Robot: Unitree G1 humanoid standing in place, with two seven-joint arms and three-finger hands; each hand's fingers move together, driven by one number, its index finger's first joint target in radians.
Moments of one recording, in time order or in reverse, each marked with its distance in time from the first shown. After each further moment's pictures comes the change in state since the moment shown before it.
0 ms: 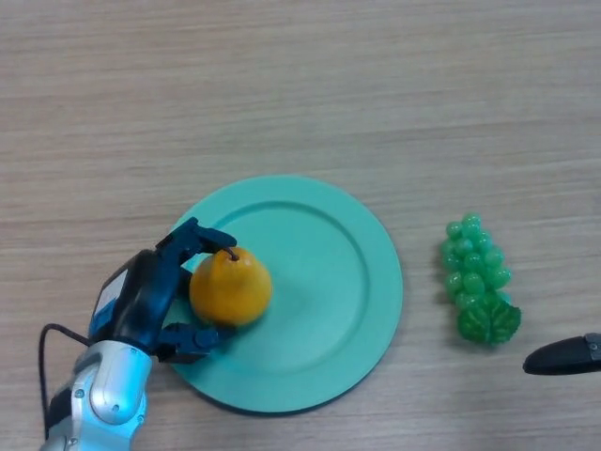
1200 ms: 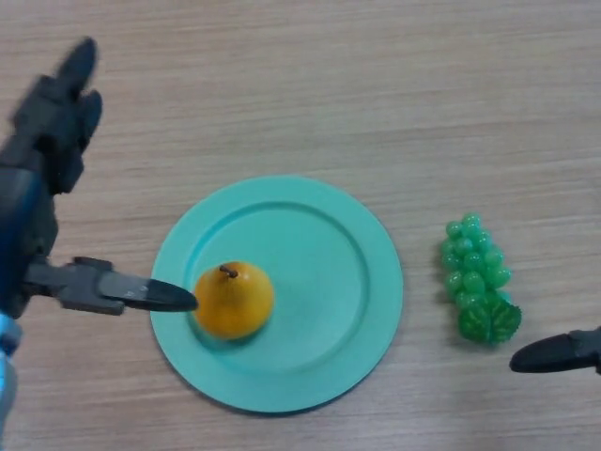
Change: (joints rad) left arm 0.076 0.074 0.332 -0.682 -0.717 0.241 -0.239; right arm -0.033 -0.005 0.057 0.006 -0.064 0.026 -0.007
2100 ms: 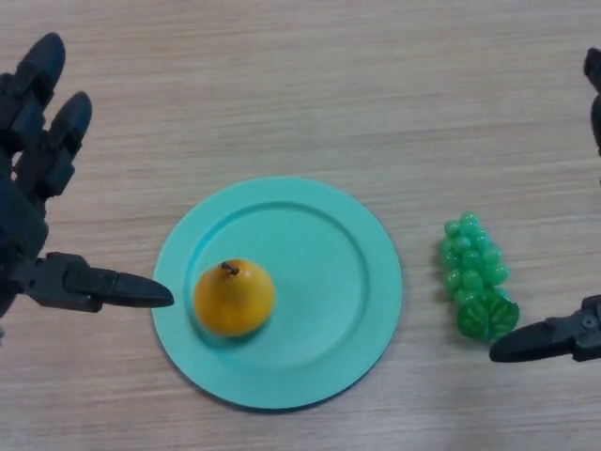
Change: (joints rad) left arm -0.015 0.040 0.016 0.068 -0.095 0.057 0.005; right arm -0.059 -0.036 0.059 0.062 0.037 0.066 -0.017
